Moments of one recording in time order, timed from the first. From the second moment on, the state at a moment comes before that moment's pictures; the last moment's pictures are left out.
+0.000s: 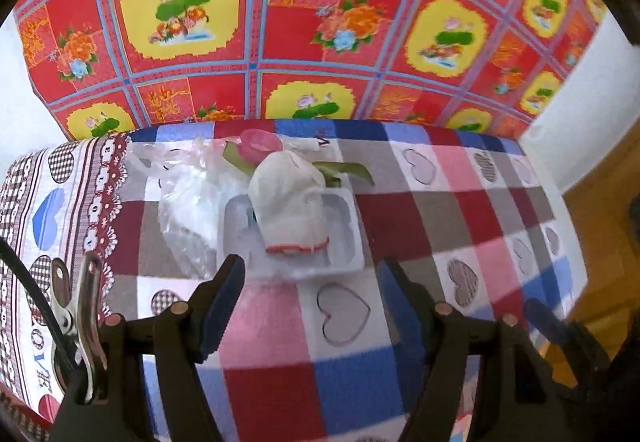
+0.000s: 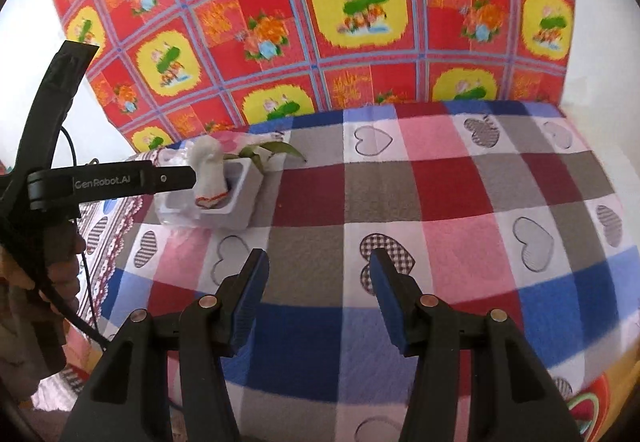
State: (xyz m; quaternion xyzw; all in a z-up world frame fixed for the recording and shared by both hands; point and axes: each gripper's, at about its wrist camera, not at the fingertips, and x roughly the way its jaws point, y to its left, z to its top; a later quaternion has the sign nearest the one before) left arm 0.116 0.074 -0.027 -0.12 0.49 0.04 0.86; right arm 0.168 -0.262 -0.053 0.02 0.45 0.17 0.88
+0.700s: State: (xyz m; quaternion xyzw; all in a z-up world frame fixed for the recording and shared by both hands) left arm 0.182 0.077 -0.098 -0.12 0.55 0.13 0.81; right arm 0.216 -0.255 -0.102 0.00 0.52 0.22 0.83
